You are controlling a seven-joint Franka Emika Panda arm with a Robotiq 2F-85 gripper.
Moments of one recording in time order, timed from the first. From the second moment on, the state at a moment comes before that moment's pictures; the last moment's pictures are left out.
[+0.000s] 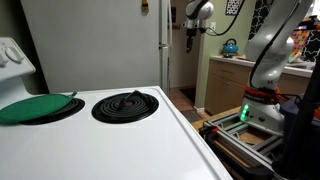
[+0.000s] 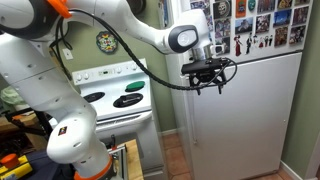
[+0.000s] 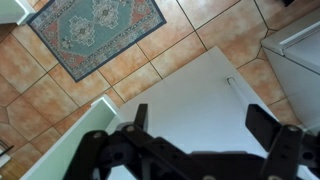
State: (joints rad) arm 0.06 -0.21 -0.02 -2.26 -0.07 2.23 -0.69
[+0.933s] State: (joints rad) arm 0.16 -0.21 -0.10 -2.30 0.61 2.28 -1.59
